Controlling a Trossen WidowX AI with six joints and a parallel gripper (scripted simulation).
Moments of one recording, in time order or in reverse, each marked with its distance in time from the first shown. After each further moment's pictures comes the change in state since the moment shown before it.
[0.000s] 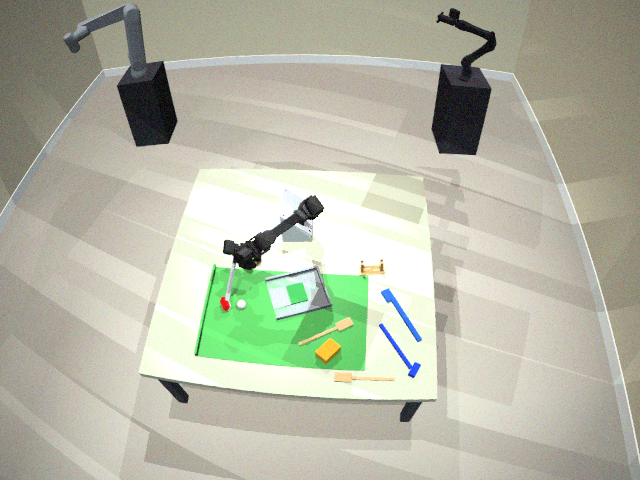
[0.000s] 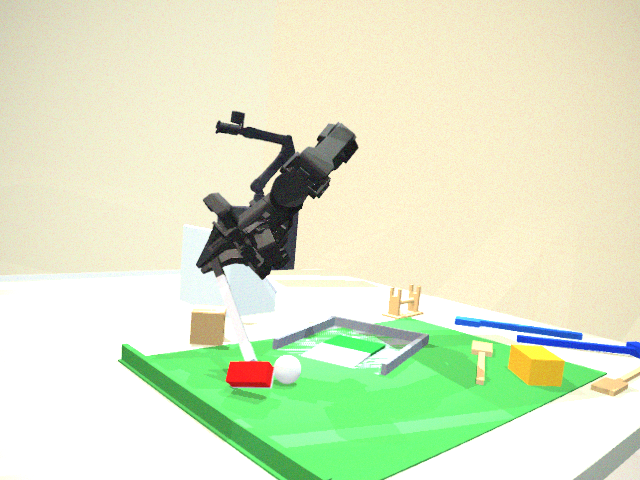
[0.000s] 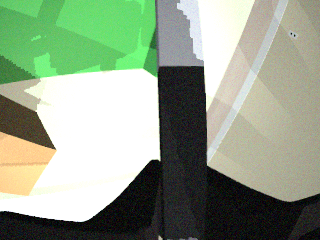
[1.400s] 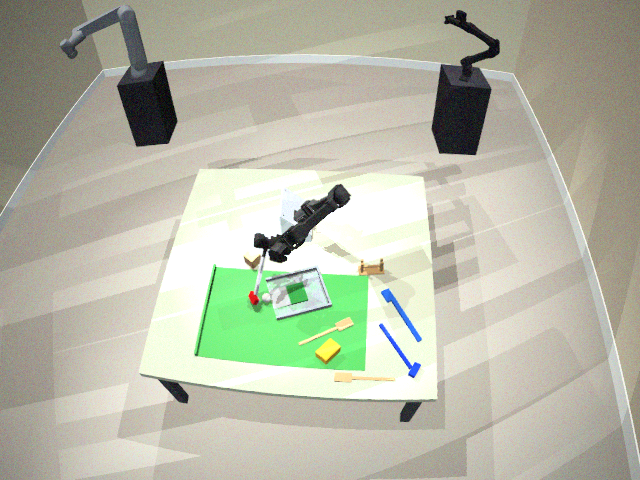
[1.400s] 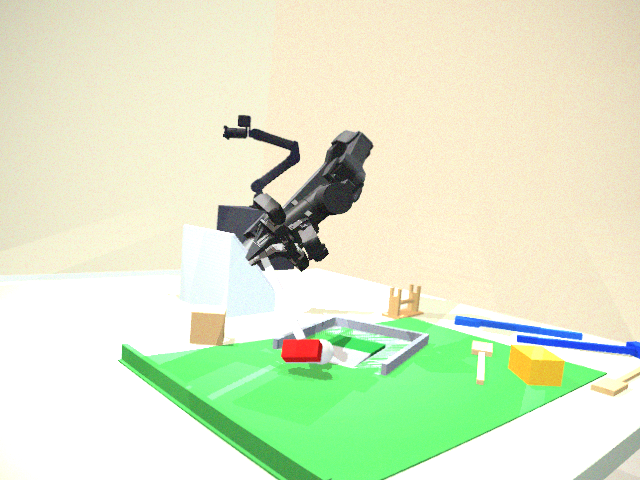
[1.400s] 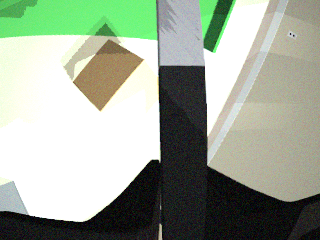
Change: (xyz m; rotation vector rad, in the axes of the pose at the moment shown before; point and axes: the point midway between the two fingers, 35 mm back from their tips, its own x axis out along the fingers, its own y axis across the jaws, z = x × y) arm -0.078 0.102 -0.037 -0.004 -0.008 -0.006
